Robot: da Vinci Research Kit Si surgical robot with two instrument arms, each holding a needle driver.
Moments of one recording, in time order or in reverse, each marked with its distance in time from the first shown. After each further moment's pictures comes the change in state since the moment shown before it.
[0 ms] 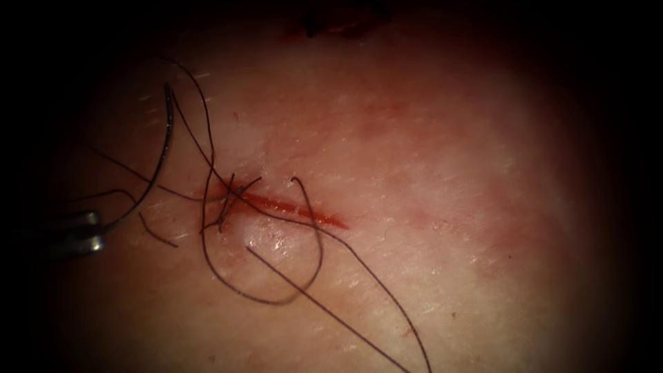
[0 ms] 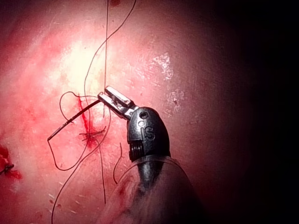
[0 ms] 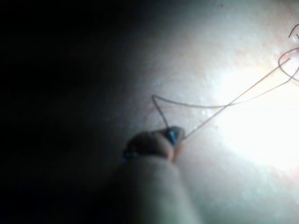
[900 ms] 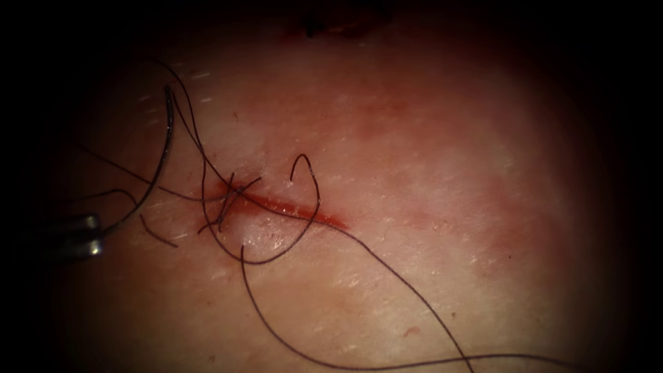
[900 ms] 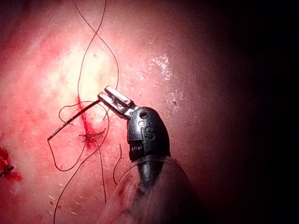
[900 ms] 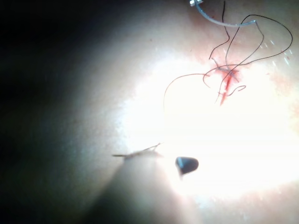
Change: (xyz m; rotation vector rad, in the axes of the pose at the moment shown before) right arm 0.003 0.016 -0.005 -0.135 -0.317 0.009; left arm 0.000 0.000 0.000 0.000 -0.001 0.007
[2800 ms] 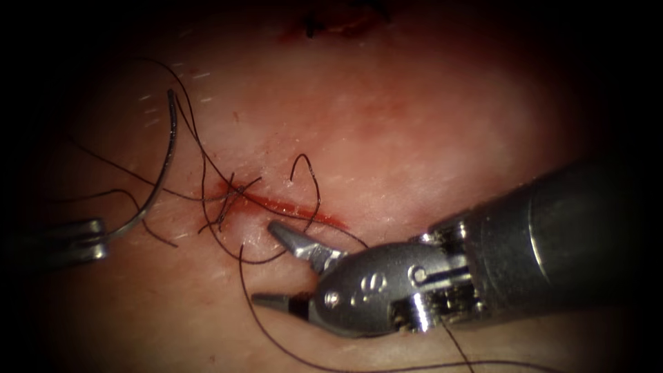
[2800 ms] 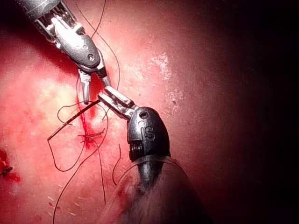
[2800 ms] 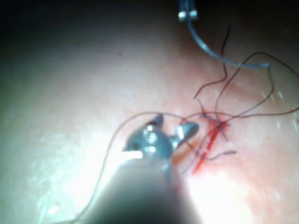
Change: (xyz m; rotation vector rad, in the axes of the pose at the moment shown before) right arm 0.013 -0.009 0.028 0.102 0.439 -0.119; left arm 0.000 0.000 0.000 0.000 0.001 0.004
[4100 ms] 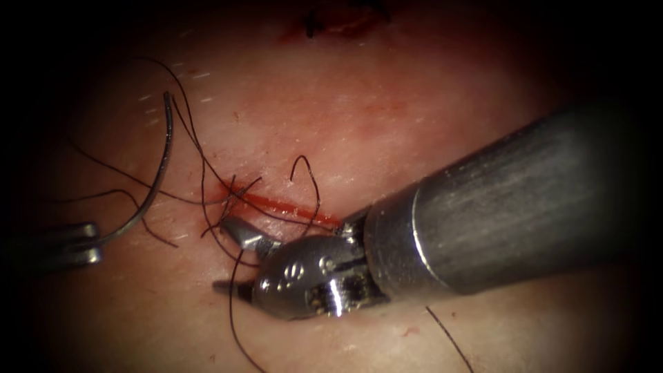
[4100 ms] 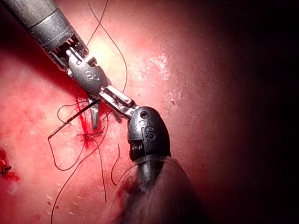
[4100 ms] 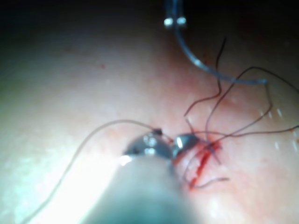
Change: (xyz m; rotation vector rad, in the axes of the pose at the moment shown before) right arm -0.001 0.000 0.006 0.020 -0.083 -0.011; left arm 0.000 0.000 0.000 0.000 0.000 -0.001
